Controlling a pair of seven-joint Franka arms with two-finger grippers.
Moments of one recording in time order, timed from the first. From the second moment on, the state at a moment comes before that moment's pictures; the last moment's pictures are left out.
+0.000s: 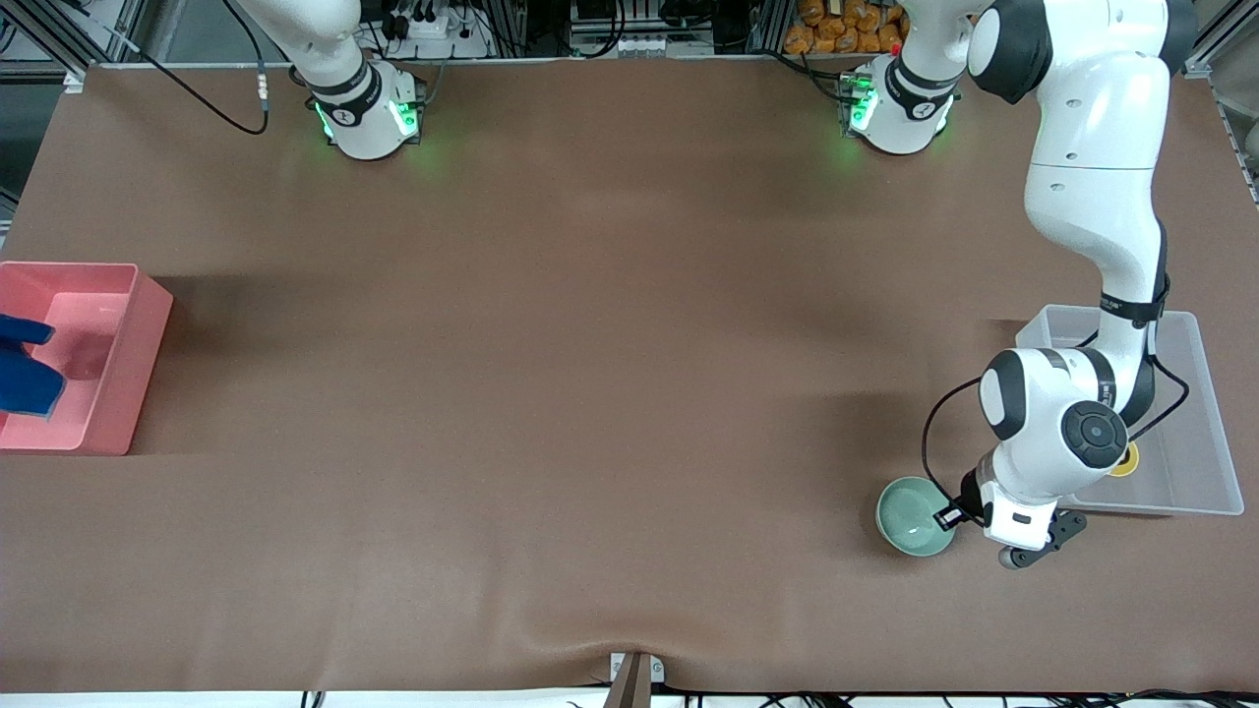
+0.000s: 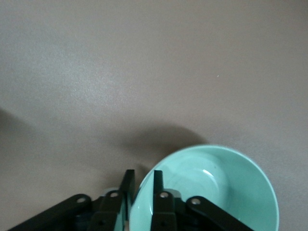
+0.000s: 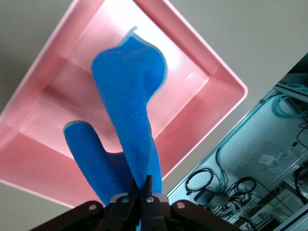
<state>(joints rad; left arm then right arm) -0.09 0.84 0.05 -1.42 -0.06 2.43 -0.52 -0.57 0.43 -0.05 -1.65 -0.40 2.15 -1.08</state>
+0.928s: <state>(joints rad) 0.15 0.51 0.08 -1.41 -0.05 1.83 0.15 -0.63 0.53 -0.05 -1.65 -0.41 2.39 -1.20</state>
